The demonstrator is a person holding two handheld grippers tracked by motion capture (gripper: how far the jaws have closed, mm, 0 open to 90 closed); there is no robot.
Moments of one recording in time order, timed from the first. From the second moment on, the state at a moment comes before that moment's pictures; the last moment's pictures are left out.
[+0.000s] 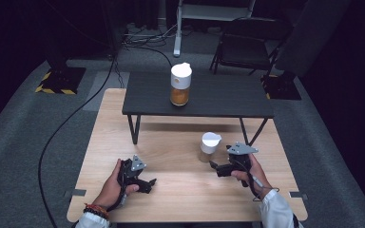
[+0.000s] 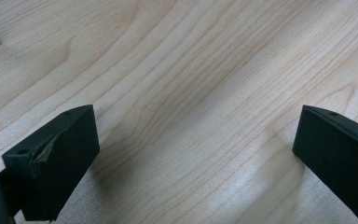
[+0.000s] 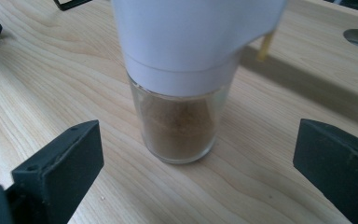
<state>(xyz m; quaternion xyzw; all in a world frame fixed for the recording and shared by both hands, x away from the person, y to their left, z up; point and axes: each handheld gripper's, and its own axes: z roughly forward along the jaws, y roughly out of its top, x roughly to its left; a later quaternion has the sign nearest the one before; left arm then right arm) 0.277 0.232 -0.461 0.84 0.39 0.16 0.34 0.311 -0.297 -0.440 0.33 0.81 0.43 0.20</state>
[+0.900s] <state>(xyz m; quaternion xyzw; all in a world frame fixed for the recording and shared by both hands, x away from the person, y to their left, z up) 0.277 0.232 -0.461 0.84 0.39 0.16 0.34 0.333 -0.269 -0.454 0.35 0.80 0.44 0.19</state>
